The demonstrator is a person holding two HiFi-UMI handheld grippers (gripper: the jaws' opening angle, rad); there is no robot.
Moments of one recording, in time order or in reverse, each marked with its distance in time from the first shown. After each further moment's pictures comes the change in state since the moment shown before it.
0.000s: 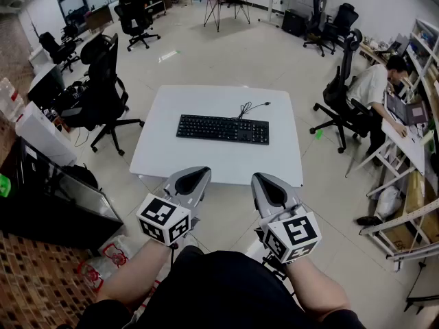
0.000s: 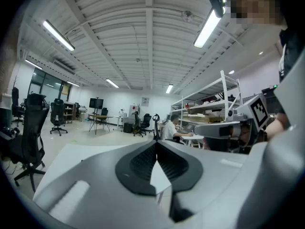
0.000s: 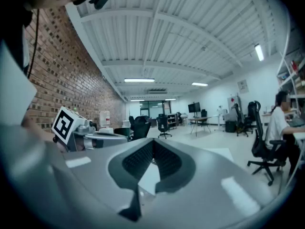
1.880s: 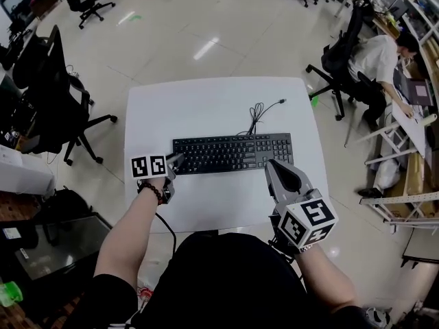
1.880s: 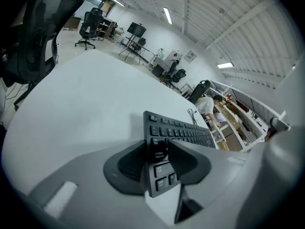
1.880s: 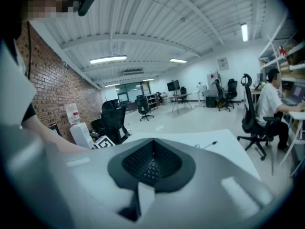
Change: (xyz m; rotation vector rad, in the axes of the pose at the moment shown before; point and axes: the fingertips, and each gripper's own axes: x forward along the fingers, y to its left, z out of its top) left arm 0.199 0.402 -0.239 -0.676 0.626 0.073; right arm 0.265 -0.134 -0.051 0.192 0.252 -0.236
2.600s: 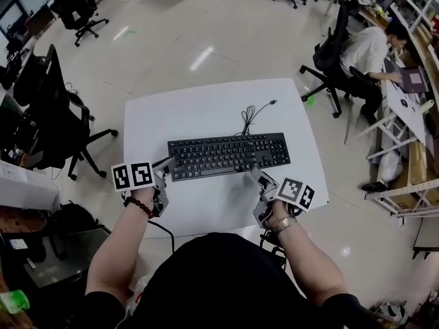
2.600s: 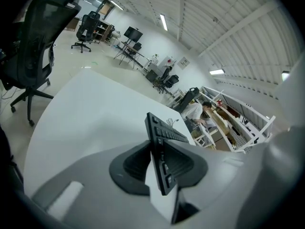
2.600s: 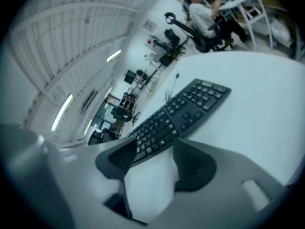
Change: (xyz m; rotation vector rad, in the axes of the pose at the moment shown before) left arm -0.069 -0.078 0.029 0.002 -0.043 -0.080; right arm 0.043 -0.069 -0.152 0.916 0.148 -0.051
